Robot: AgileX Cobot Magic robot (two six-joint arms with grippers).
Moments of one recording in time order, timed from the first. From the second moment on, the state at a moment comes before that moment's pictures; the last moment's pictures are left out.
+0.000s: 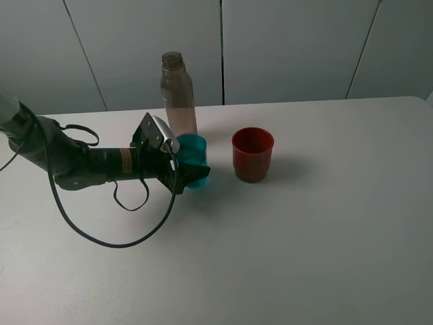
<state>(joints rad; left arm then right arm) -0.30 2.26 -0.93 0.92 -0.98 -0.34 -0.05 0.00 -0.50 0.14 1.10 -0.04</state>
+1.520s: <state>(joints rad) -0.41 1.93 -1.02 1.05 -0.69 -0.49 -0.05 0.00 -0.50 0.14 1.10 -0.04</state>
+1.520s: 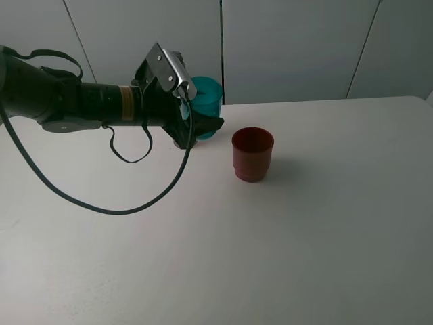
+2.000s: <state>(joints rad) -0.47 1.94 -1.20 1.05 -0.51 -0.50 -0.05 0.00 -0.50 0.14 1.10 -0.04</state>
